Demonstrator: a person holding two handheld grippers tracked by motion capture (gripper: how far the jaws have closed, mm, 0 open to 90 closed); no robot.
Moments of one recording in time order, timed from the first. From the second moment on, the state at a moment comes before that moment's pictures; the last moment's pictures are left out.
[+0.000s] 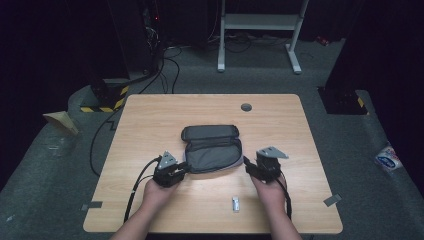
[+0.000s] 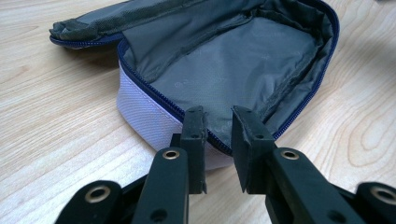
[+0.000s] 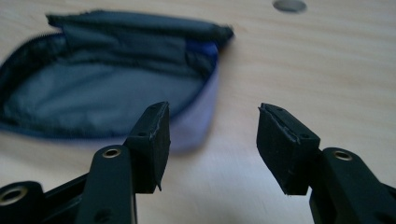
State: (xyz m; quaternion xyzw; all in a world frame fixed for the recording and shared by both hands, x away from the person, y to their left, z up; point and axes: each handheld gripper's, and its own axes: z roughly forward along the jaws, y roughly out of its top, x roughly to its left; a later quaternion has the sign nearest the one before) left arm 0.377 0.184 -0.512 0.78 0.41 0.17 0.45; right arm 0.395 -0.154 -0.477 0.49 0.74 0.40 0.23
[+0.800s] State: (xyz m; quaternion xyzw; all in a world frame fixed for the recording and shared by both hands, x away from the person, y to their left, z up) left arm 0.379 0.171 -0.514 0.78 0.40 0.16 0.46; right arm 0.413 -0.134 -0.499 0.49 0.77 0.33 0.25
